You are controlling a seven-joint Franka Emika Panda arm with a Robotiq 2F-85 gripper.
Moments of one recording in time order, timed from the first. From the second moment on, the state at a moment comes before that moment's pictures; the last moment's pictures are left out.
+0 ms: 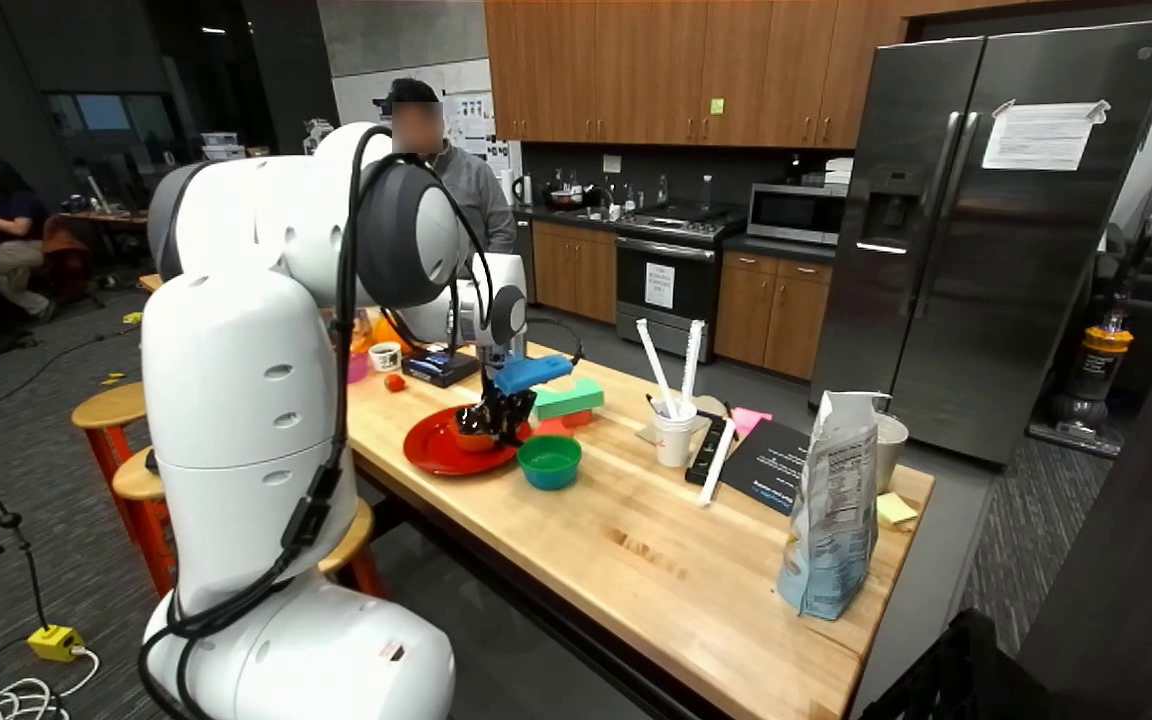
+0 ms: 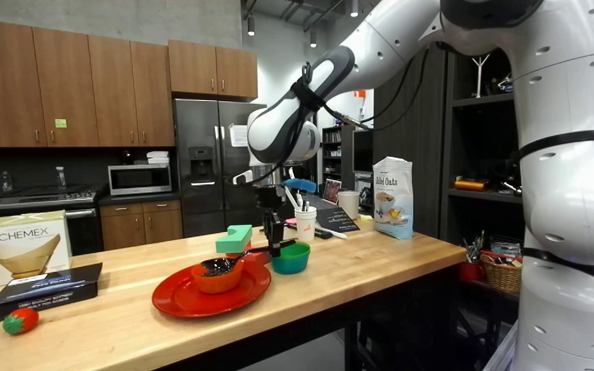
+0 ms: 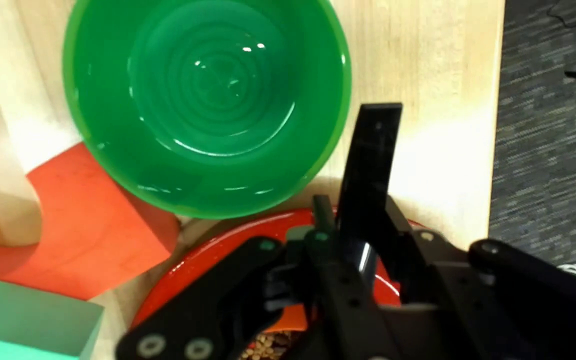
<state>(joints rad) 0.14 0.14 0.18 -2.13 0.01 2.21 -0.90</state>
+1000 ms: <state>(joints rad) 0.19 0.08 0.21 -2.13 -0.30 2.24 -0.91</state>
